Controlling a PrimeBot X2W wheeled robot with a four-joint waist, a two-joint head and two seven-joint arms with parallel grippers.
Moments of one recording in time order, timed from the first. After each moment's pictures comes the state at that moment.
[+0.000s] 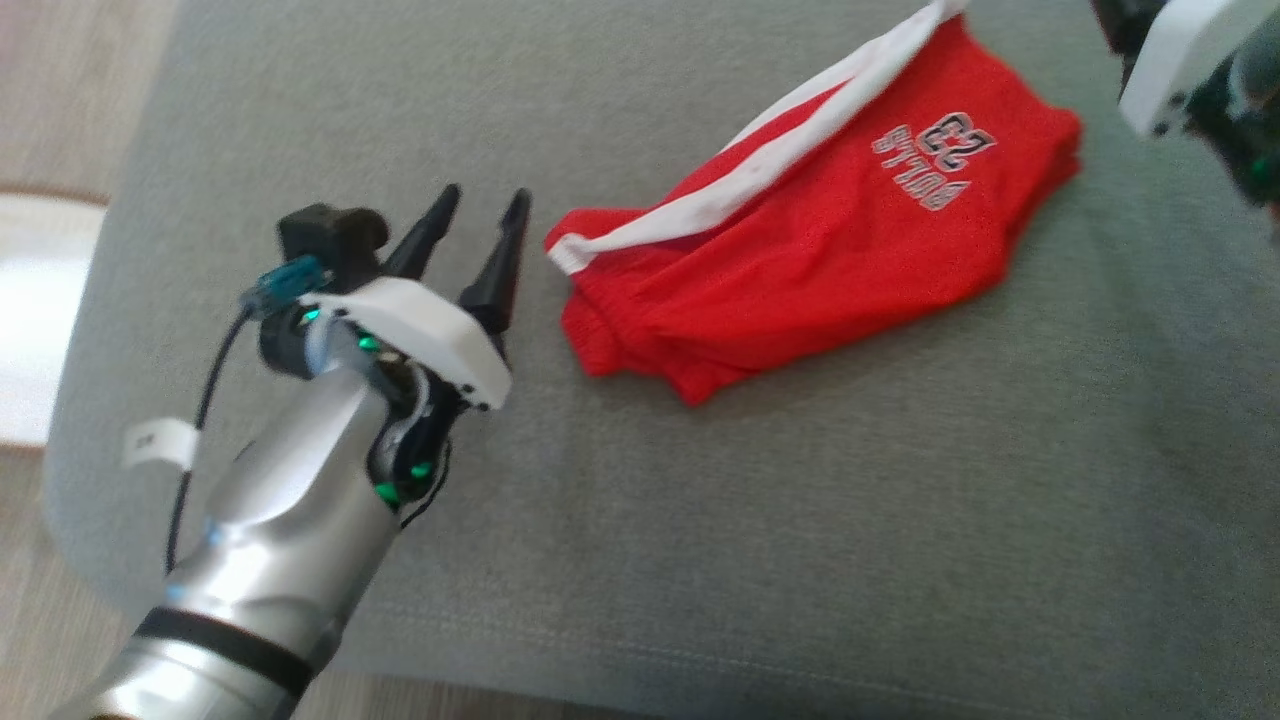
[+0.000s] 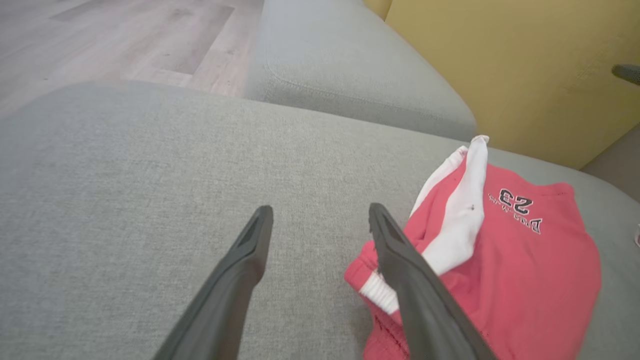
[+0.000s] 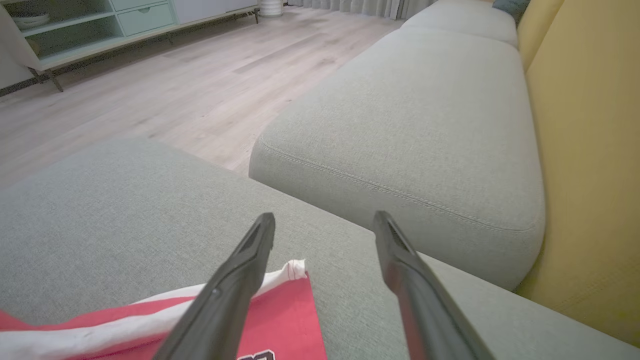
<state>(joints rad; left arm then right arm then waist) -0.70 0.18 -0.72 0.66 -0.79 -0.01 -0.24 -1.20 -0.53 0.93 0.84 0.85 0.13 0.08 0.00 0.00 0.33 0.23</state>
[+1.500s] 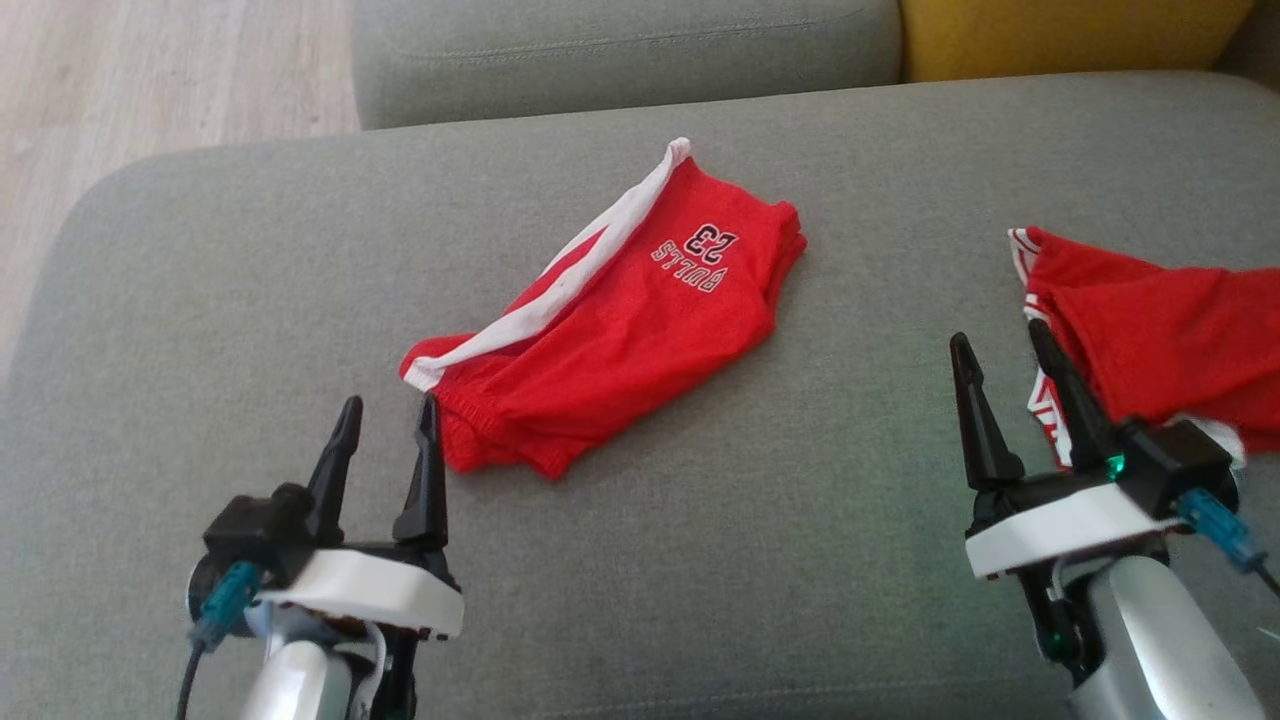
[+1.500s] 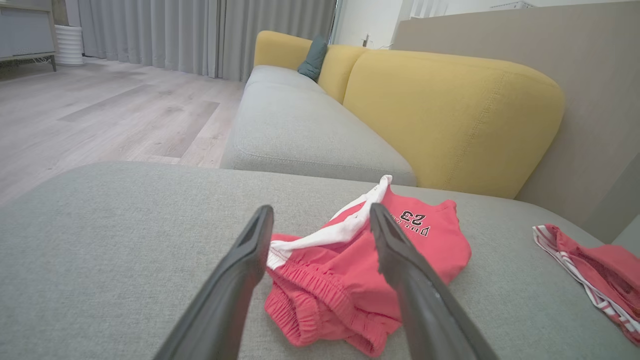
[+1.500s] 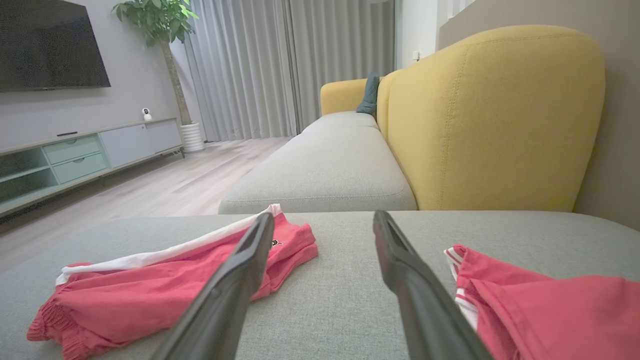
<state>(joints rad) -0.04 0.06 -0.21 0.17 -0.29 0.01 -0.25 -0.16 -0.16 0.16 0.29 0.24 0.13 -0.25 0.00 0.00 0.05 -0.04</state>
